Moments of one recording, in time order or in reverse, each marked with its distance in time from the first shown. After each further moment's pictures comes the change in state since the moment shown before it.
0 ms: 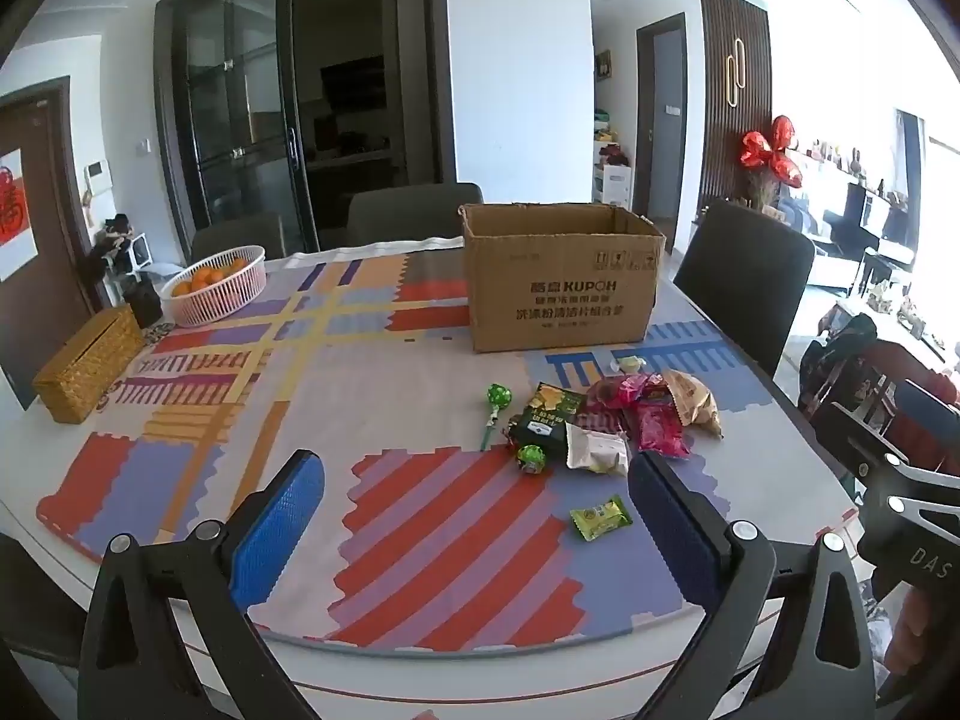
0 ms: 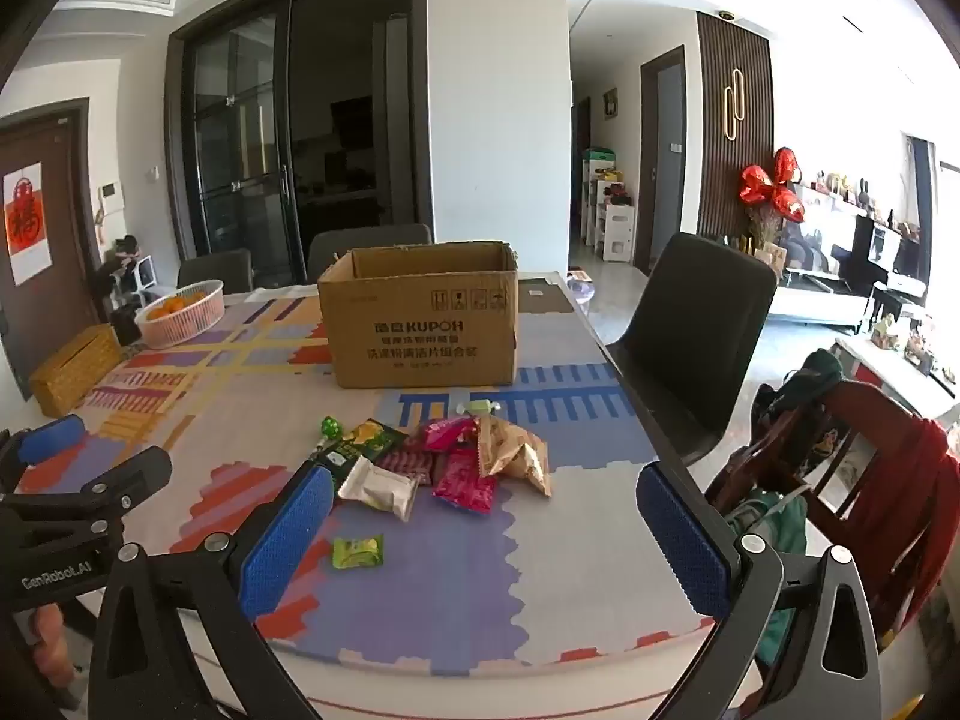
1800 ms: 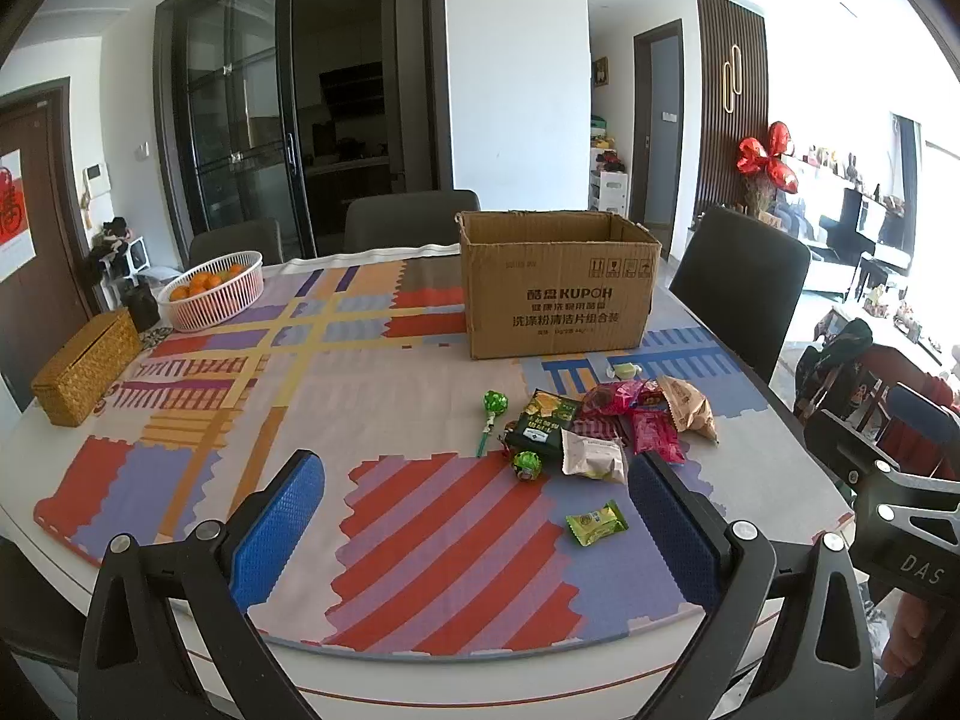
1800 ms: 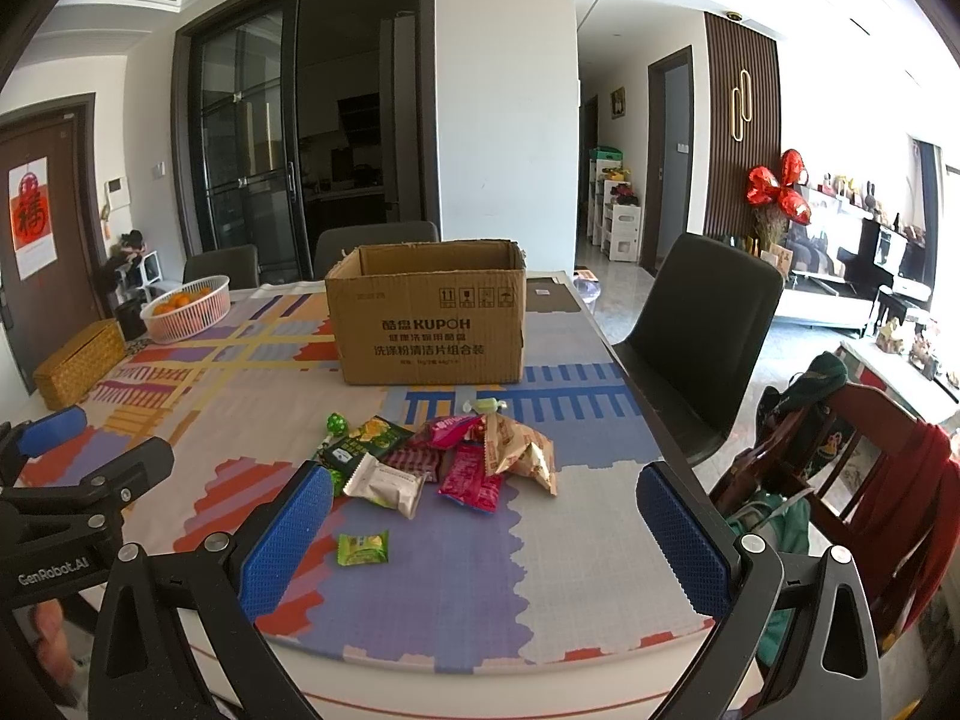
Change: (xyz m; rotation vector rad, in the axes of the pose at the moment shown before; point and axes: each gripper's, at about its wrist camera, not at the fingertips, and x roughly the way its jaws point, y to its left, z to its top) left arm -0.007 -0.001 0.006 0.004 -0.009 0.006; right arm 0.001 0.001 0.000 -0.003 0.005 0.007
